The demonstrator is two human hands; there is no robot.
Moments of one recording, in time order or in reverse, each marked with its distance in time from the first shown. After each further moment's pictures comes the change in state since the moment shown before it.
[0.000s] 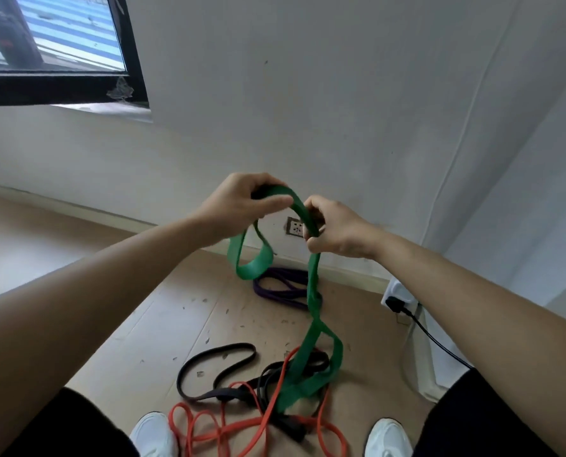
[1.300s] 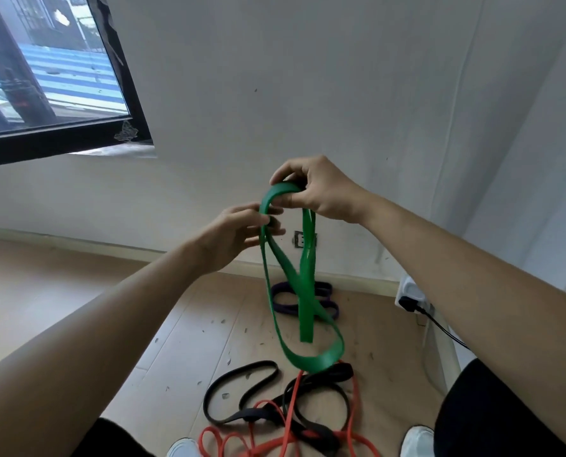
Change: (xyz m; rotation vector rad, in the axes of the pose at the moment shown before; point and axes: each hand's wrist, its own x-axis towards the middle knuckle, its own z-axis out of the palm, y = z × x) left_hand 0.003 -0.024 -0.018 -0.539 -0.254 -0.215; right_hand 0.023 -0.061 -0.035 0.168 0.168 -0.289
